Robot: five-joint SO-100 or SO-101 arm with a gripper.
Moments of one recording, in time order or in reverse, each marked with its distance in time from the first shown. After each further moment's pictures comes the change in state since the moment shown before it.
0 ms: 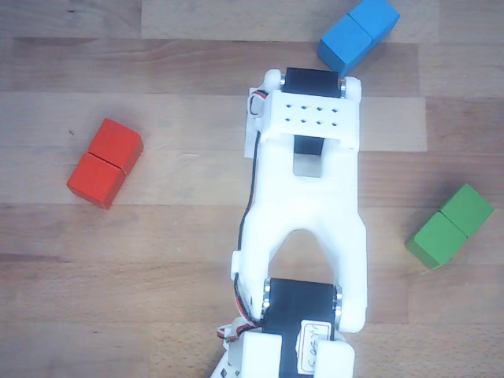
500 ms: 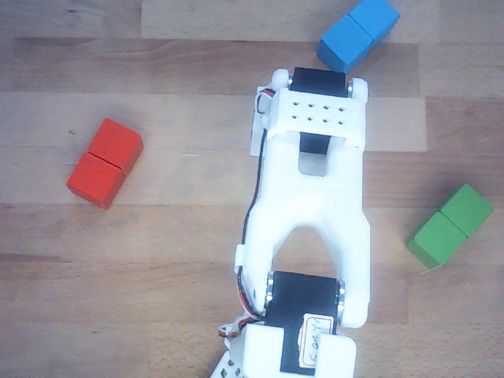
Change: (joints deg) arm 0.8 -0.9 -0.1 -1.4 0.0
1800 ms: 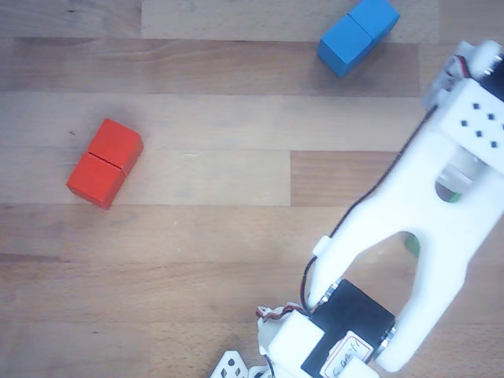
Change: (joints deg) arm 31.8 0.0 -31.1 16.3 -4.7
